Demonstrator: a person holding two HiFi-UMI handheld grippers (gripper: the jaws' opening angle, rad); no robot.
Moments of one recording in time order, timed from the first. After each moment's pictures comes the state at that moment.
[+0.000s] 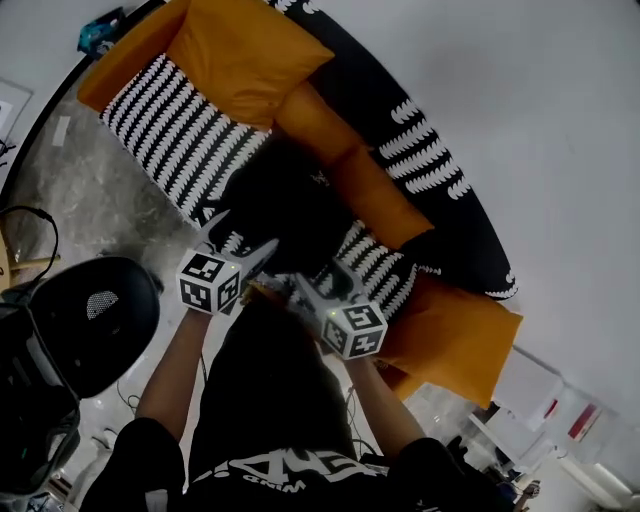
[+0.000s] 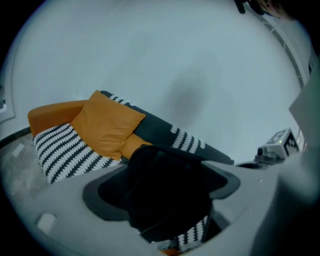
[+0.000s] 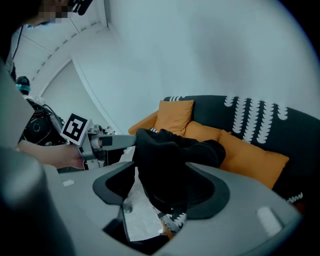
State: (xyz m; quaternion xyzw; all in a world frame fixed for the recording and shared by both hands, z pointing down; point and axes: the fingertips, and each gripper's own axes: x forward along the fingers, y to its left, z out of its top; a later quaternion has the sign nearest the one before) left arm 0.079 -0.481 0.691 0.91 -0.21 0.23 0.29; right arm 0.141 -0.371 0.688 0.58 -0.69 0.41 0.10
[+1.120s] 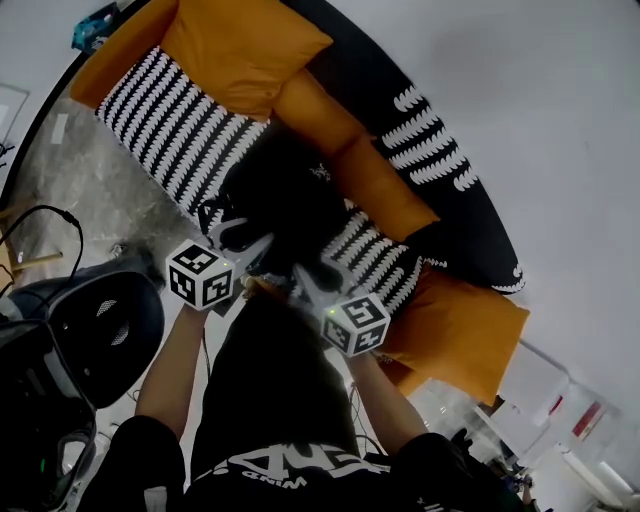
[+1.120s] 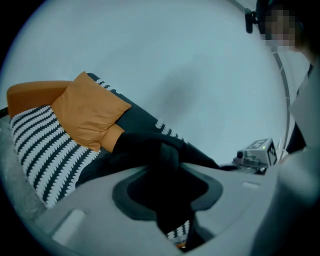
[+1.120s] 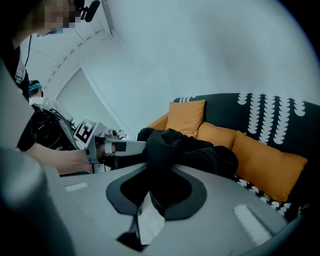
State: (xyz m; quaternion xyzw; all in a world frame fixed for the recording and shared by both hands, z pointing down) left arm 0.103 -0.458 0.695 0.90 -0.10 0.21 0.36; right arm 0.129 -0.386 0.686 0.53 -0.74 0.41 0.07
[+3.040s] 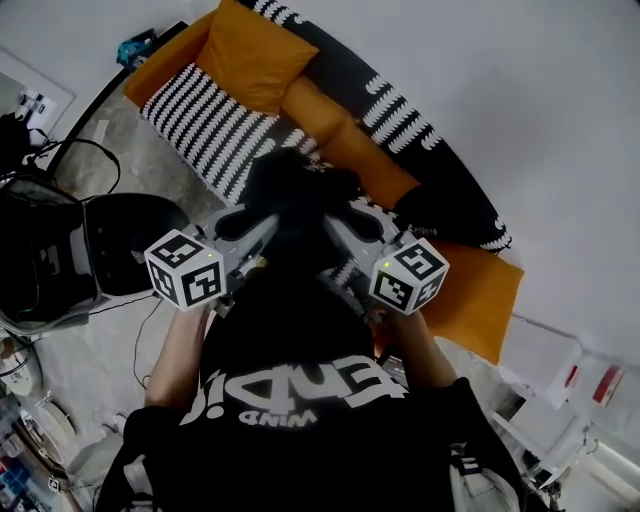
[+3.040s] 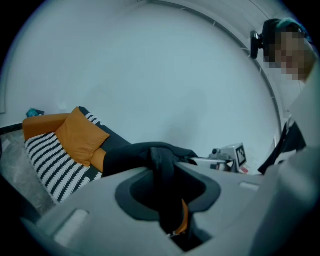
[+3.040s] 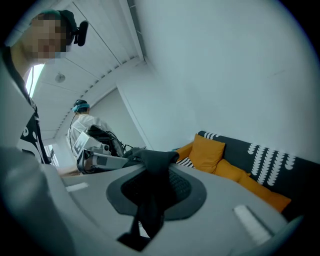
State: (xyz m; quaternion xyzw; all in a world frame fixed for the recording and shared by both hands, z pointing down) left arm 0.075 -0.235 0.390 0.93 -0.12 0.13 0.31; right arm 0.150 -0.208 0.394 0.48 -0.83 0.28 -0.01
